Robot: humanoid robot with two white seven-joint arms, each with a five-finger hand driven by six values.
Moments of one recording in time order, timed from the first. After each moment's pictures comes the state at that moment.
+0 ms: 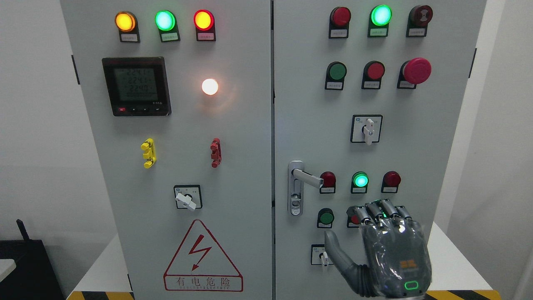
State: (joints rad) left arm -0.05 -0.04 0.00 0.00 0.12 -0.12 -0.14; right arm -0.22 0.09 0.11 -2.05 1.52 -0.01 -0.09
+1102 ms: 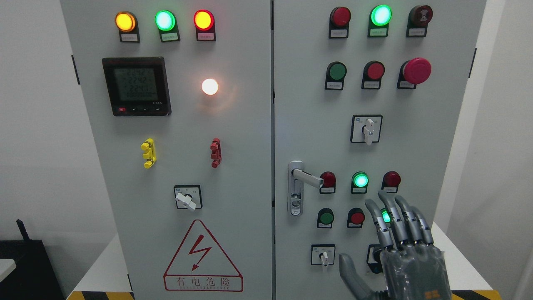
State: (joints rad) left arm -0.05 -0.04 0.00 0.00 0.12 -0.12 -0.14; right arm -0.10 0.09 0.06 -2.08 1.38 -0.10 -0.19
